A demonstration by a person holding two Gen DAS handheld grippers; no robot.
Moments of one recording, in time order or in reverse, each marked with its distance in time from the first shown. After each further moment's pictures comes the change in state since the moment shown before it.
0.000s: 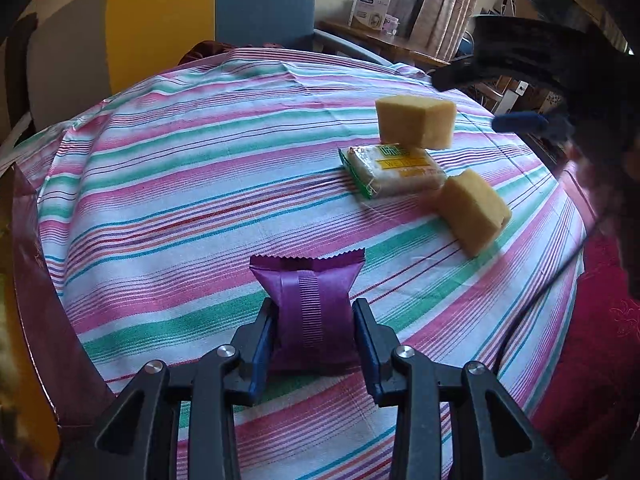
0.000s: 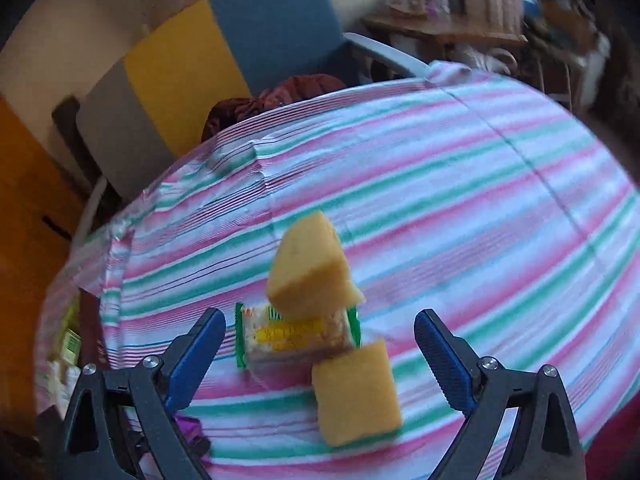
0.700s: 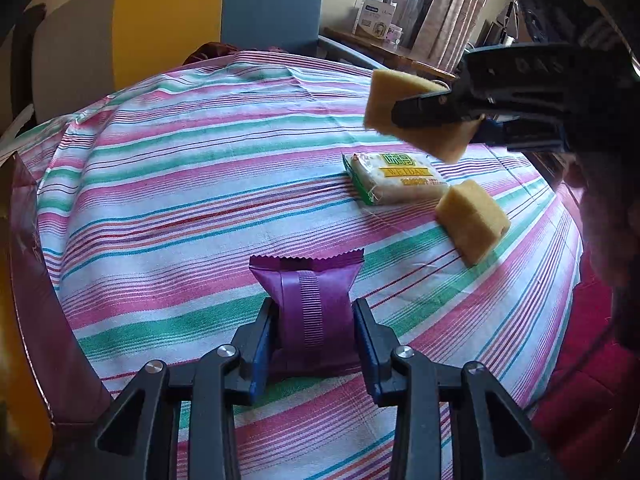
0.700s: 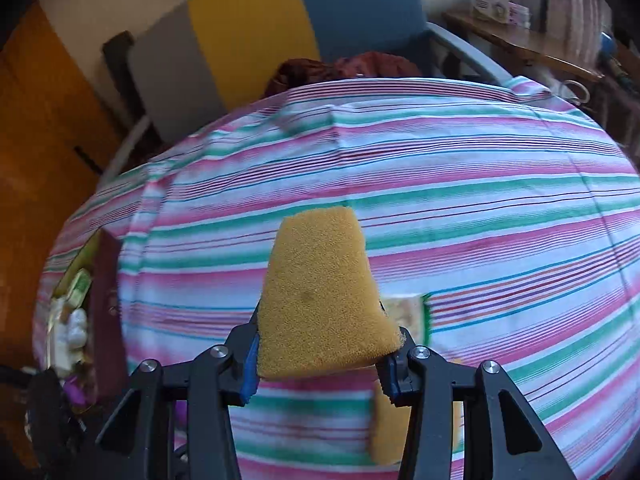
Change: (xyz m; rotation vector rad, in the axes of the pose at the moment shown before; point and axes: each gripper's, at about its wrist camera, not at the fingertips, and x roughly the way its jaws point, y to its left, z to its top) left arm 0.001 0.004 -0.001 -0.031 -0.030 -0.015; right arm 0.019 0.041 -0.013 -0.185 0.070 0.150
